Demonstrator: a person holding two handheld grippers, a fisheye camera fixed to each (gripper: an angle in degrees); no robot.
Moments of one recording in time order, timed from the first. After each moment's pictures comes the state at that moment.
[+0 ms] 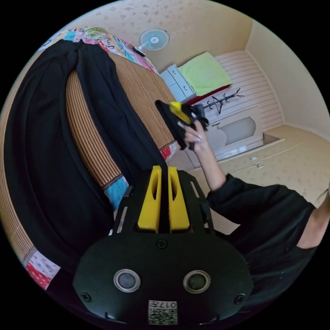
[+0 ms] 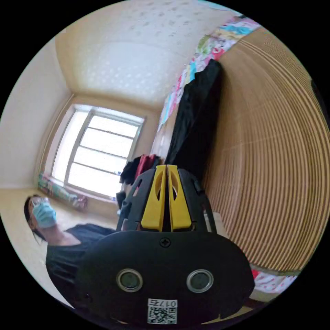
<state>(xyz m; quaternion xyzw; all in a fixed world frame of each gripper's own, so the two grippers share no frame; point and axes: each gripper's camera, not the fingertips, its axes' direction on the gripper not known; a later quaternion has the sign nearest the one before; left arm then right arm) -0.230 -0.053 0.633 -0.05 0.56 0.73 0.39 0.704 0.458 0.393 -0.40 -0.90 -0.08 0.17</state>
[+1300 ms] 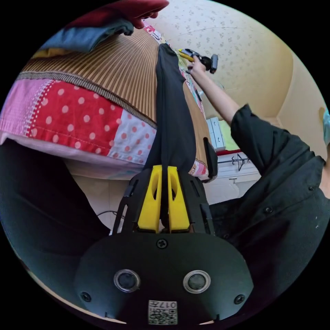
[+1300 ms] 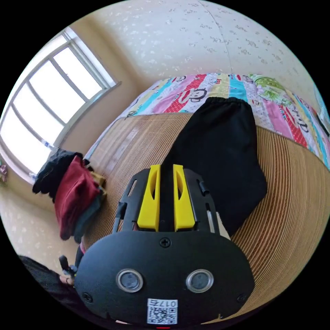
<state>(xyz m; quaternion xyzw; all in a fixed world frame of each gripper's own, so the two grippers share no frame) -0.353 -0.211 0.751 -0.06 0.63 0.52 0.57 0.290 0.433 -0.062 -0.17 -0.85 -0.28 0.40</state>
